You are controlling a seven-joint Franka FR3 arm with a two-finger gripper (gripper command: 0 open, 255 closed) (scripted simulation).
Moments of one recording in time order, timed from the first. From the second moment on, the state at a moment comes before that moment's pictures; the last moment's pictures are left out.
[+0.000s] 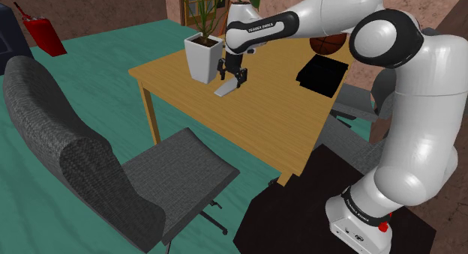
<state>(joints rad) -0.12 0.54 0.20 -1.54 -0.13 2.08 1.39</state>
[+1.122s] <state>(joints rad) -0.12 0.56 0.20 -1.56 -0.13 2.11 1.39</state>
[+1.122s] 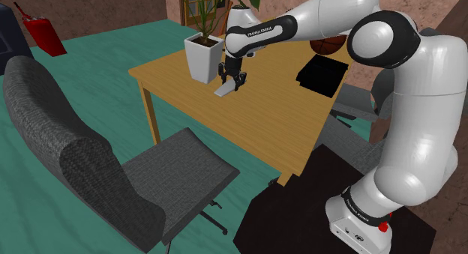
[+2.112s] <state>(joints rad) -0.12 0.50 0.21 -1.48 -0.12 1.98 1.38</state>
